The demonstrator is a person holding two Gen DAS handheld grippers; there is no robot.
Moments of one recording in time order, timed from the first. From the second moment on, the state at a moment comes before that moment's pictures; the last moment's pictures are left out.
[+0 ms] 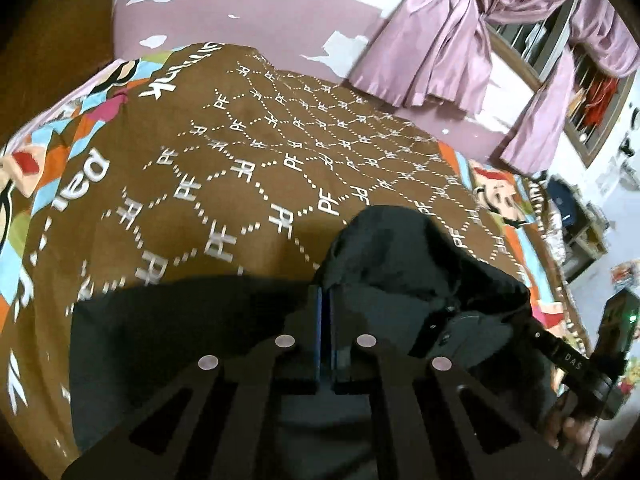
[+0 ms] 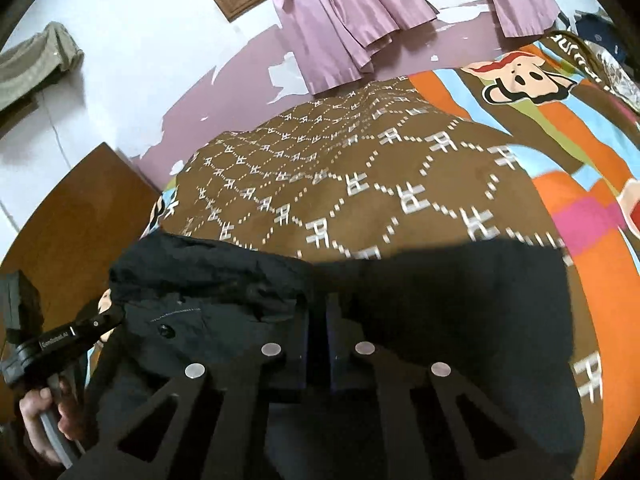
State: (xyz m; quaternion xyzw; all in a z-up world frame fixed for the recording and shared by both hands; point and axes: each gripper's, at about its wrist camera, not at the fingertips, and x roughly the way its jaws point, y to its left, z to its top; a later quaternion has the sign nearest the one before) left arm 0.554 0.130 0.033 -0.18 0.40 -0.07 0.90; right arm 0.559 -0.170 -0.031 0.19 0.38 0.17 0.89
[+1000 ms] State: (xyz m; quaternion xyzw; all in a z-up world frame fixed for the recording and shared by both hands) left arm 0.497 0.134 -0.020 -0.17 0.40 -0.12 0.89; right arm 0.533 -0.170 -0.001 0.15 0.30 0.18 0.92
